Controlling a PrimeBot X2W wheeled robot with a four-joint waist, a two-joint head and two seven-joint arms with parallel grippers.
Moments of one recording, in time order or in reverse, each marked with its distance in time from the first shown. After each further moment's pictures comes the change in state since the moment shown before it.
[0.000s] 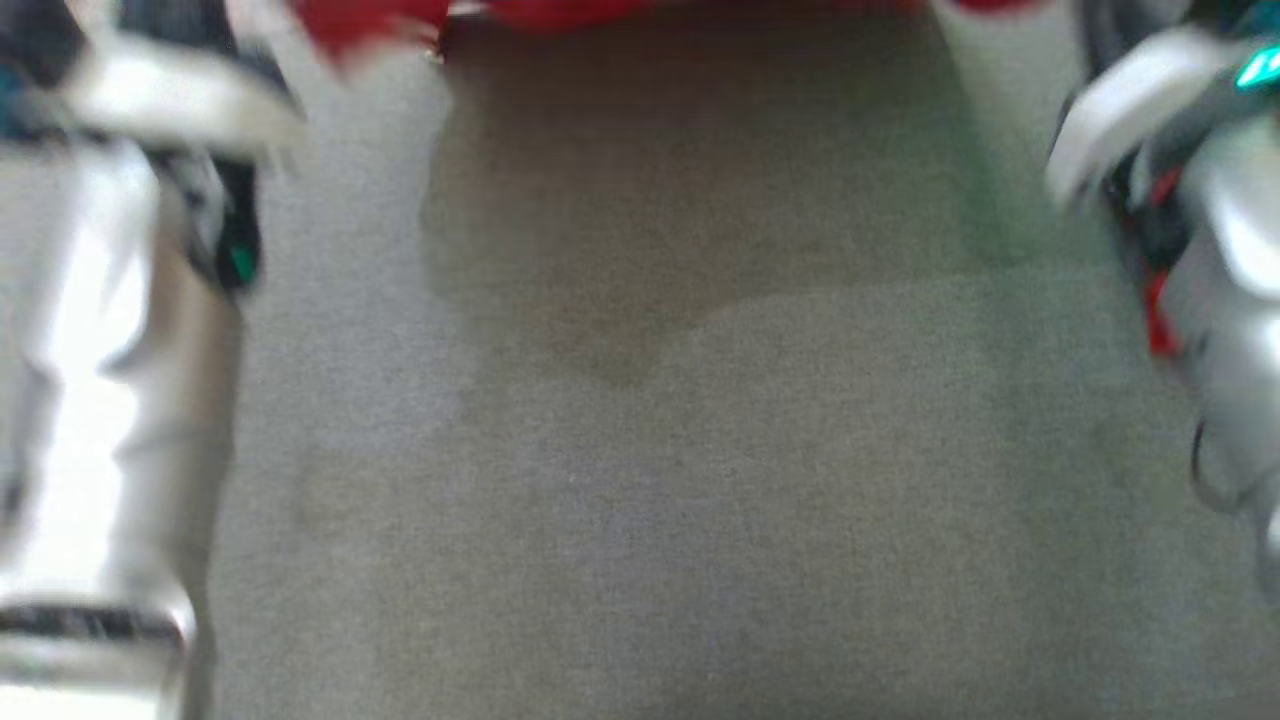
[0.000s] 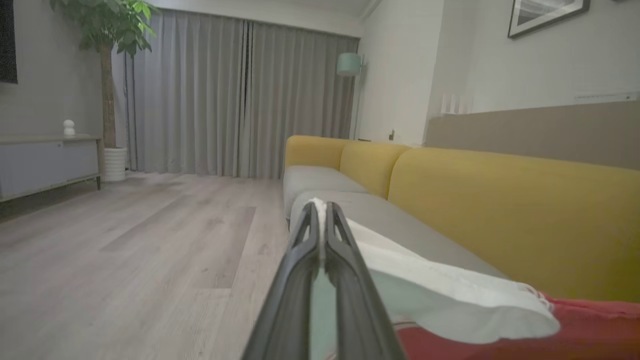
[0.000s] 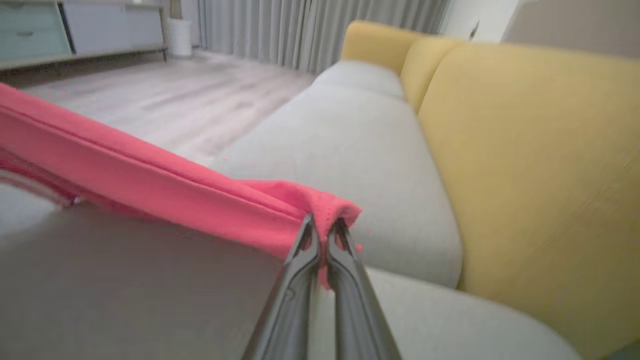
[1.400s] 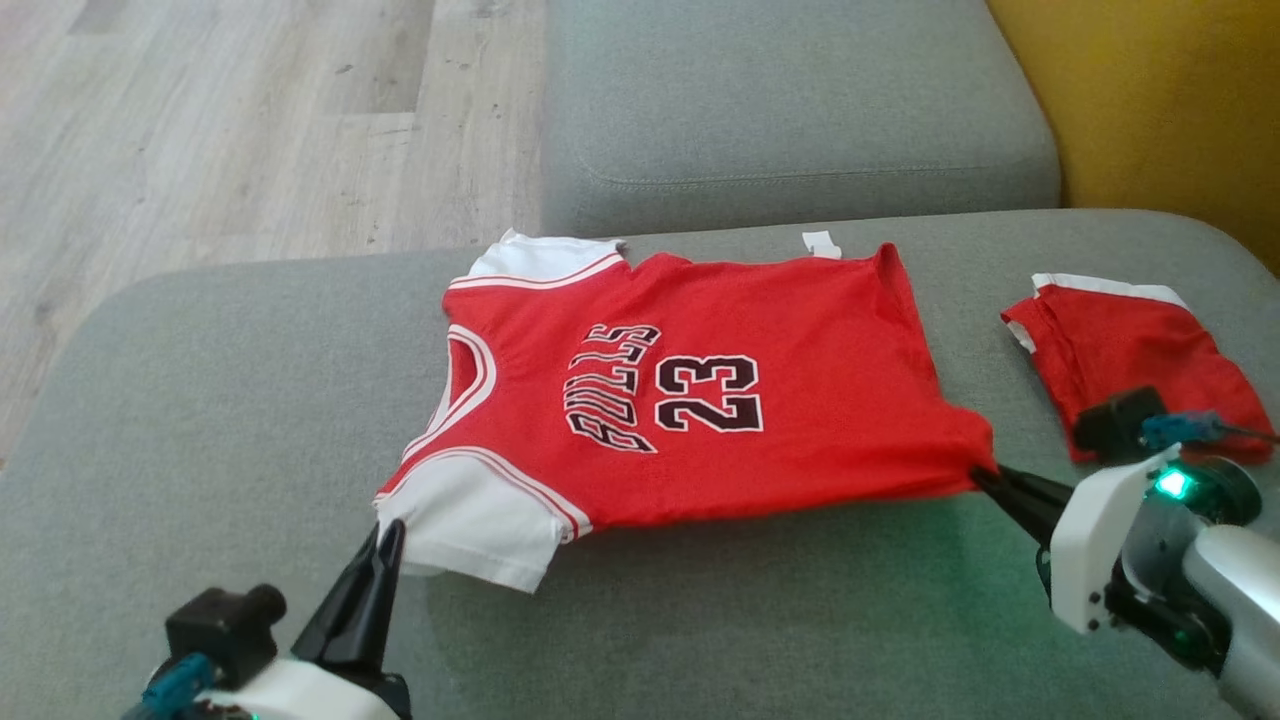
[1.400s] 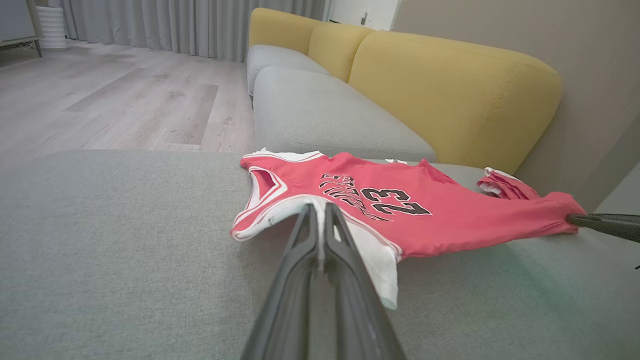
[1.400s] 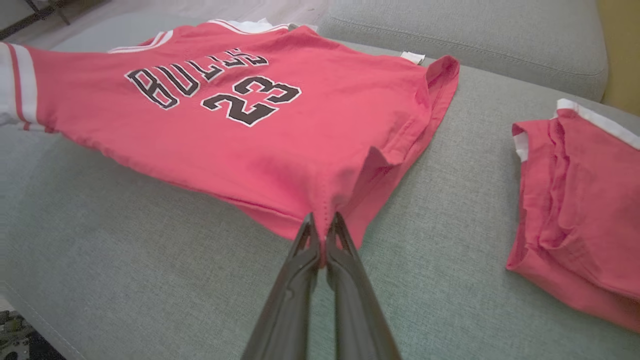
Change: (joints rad) left arm 1.189 0.161 -0.134 -0.913 -0.158 0.169 0.379; right arm 0.668 -0.400 0.496 -0.639 0.634 0.000 0.376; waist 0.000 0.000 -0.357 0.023
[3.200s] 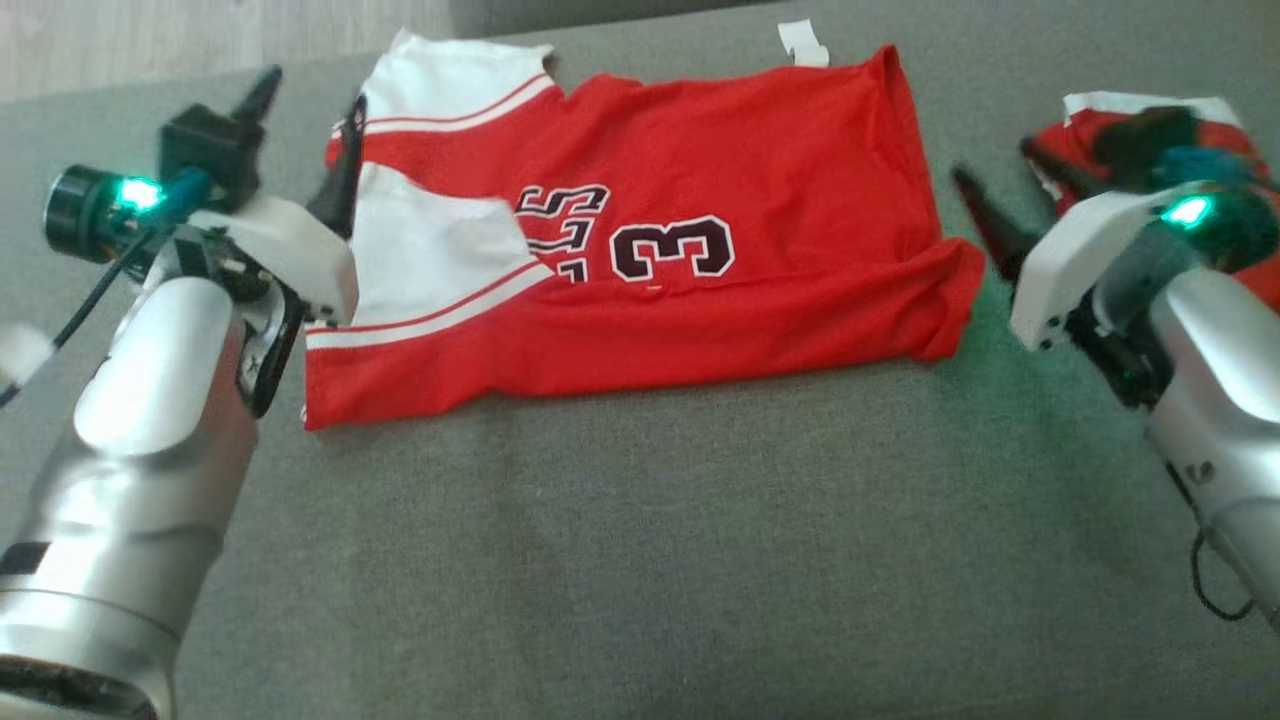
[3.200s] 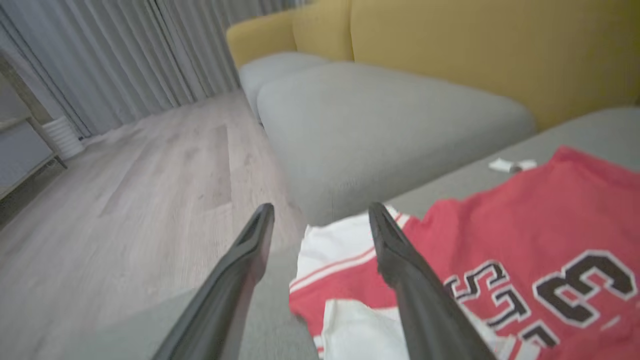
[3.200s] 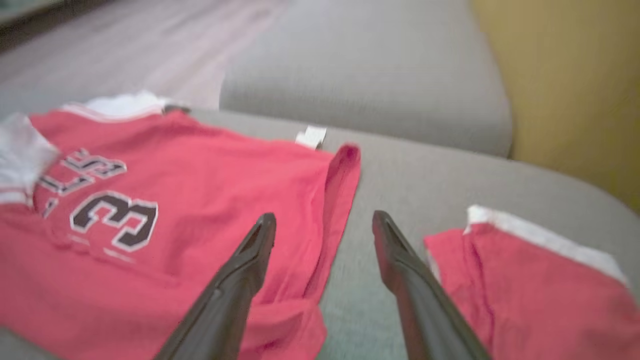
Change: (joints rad) left arm -1.009 -0.043 -0.191 0.898 0.215 -0.105 -0.140; right arm -0.376 0.280 -0.256 0.340 -0.301 0.000 -0.057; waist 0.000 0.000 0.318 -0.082
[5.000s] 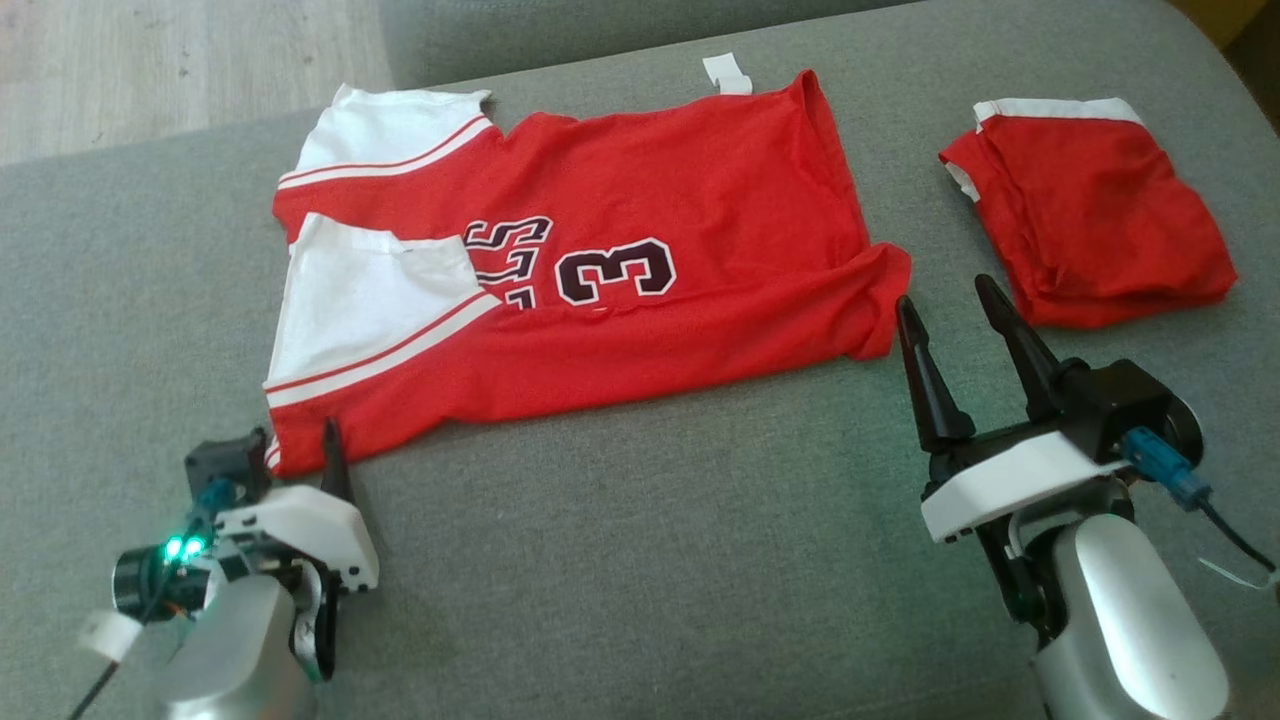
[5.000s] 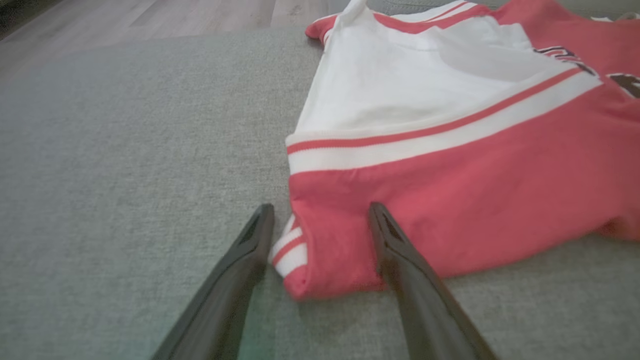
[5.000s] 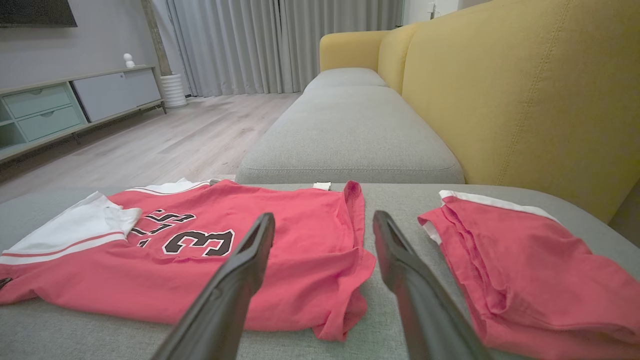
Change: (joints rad) left arm 0.424 -0.133 0.236 0.122 -0.072 0.172 -0.080; right arm 0.599 0.330 -0.530 -0.554 -0.481 0.000 -0.198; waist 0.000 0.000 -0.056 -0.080
